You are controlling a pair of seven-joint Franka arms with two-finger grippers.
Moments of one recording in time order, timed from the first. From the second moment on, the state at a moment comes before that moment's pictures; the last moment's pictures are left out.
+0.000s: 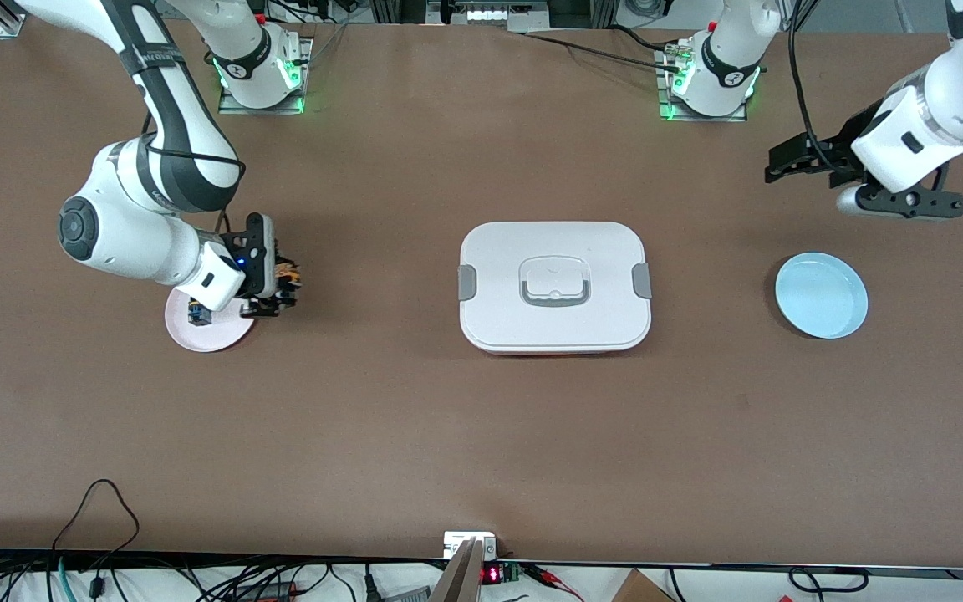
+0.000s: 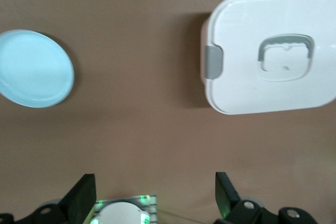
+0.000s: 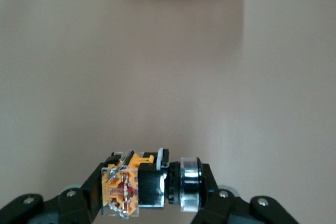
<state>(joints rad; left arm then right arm) -0.01 -0.01 -0.08 -1.69 -0.22 1.45 -0.10 0.07 0.29 0.17 -1.93 0.47 2.11 -1.65</state>
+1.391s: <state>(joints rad) 0.02 0.27 -0.15 -1.90 -1.45 1.50 0.07 0.44 0.33 0.30 -1.84 1.86 2.31 -1.50</state>
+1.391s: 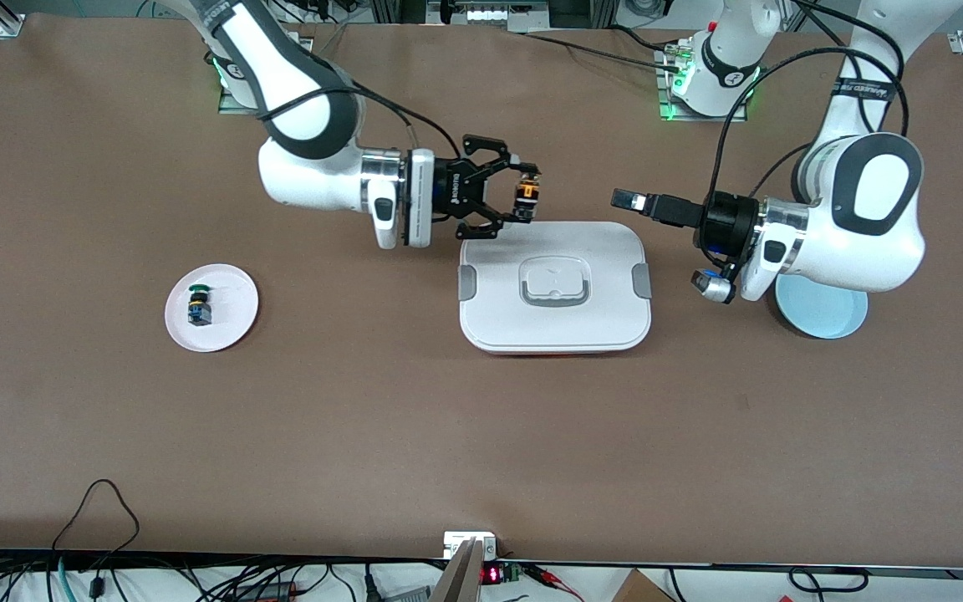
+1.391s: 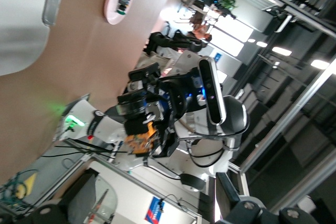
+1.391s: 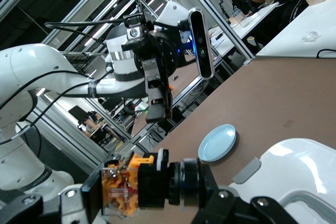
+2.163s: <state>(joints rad) 0.02 0.26 -0.25 -2.09 -1.67 1.53 0.13 0.48 0.36 0.30 -1.80 2.00 2.35 -1.50</state>
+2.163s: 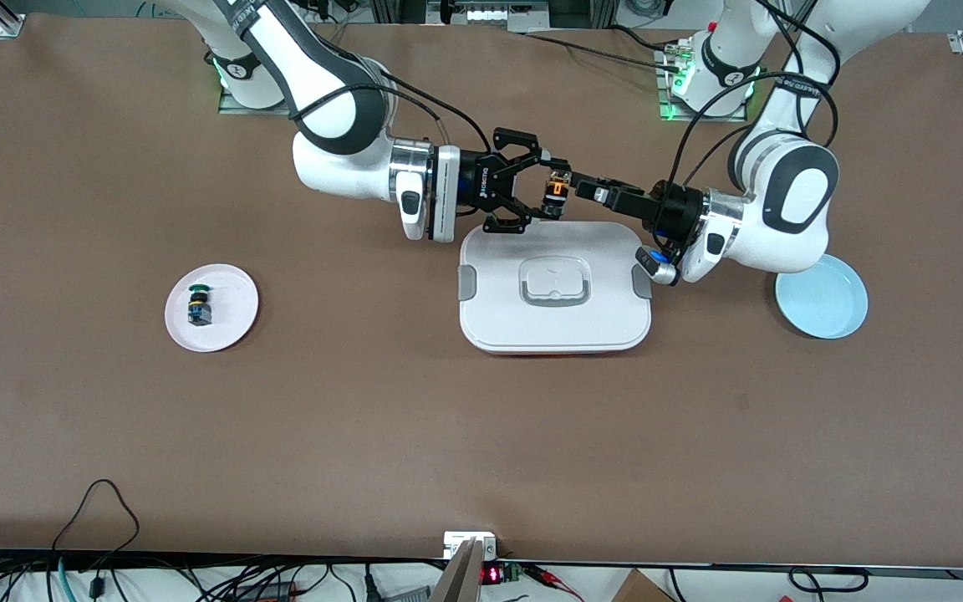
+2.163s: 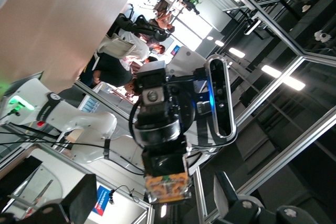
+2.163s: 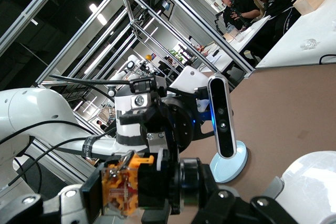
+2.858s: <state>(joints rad) -0.01 0.26 -0.26 -2.09 -1.70 1.57 0.12 0.49 0.36 0.30 -1.80 2.00 2.35 -1.52</state>
